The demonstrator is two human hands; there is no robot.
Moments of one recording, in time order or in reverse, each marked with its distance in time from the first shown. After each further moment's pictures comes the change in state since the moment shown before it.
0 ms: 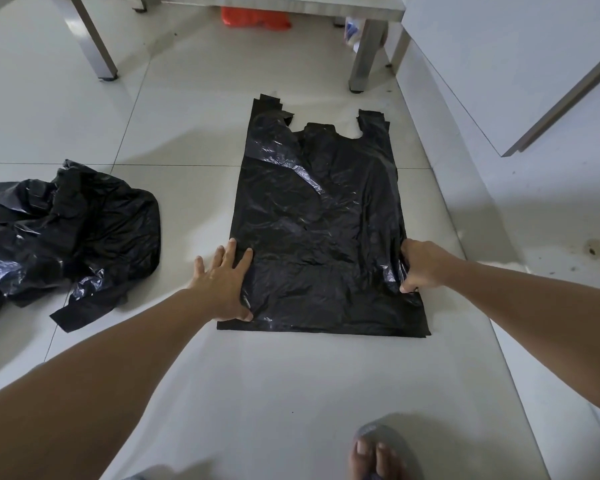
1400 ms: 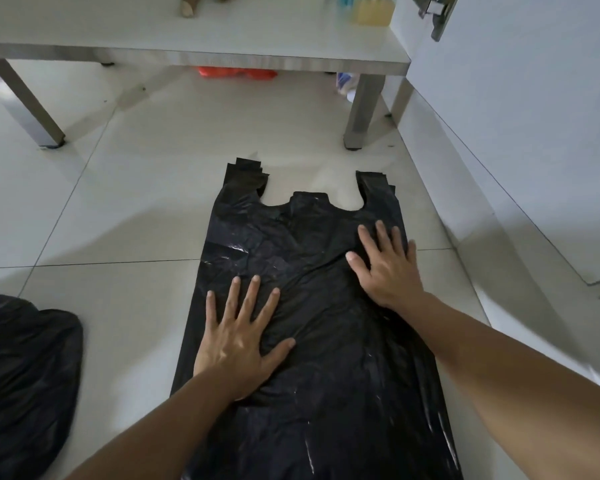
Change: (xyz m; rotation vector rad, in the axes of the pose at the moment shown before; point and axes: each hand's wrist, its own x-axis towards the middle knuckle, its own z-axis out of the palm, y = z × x) left_hand 0.160 0.028 -0.026 -0.038 0.424 0.051; right_hand 0.218 -0.024 -0.044 0.087 0.469 -0.069
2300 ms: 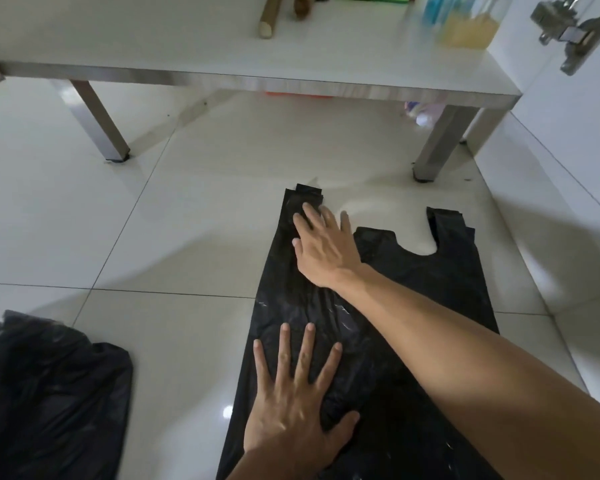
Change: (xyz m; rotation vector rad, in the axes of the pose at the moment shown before) left_hand 0.008 0.001 -0.002 -0.095 0.012 -0.006; right_hand 0.118 -0.198 -0.011 -0.141 0.063 -0.413
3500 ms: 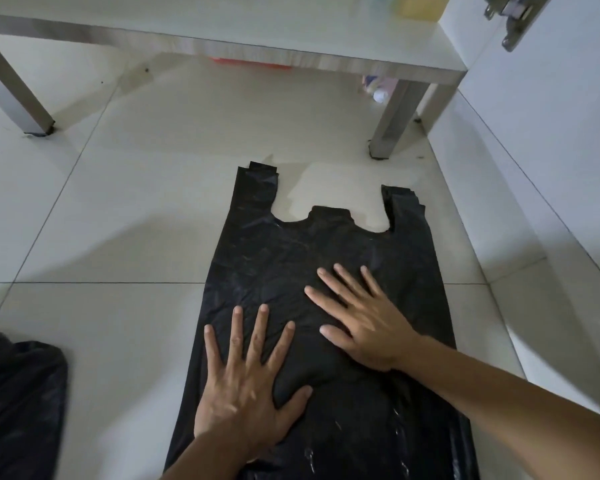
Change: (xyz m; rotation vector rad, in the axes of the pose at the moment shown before) left_hand -0.001 -0.001 0.000 0.040 -0.009 -0.004; right_hand -0.169 0.088 0.030 0.061 -0.106 -0.219
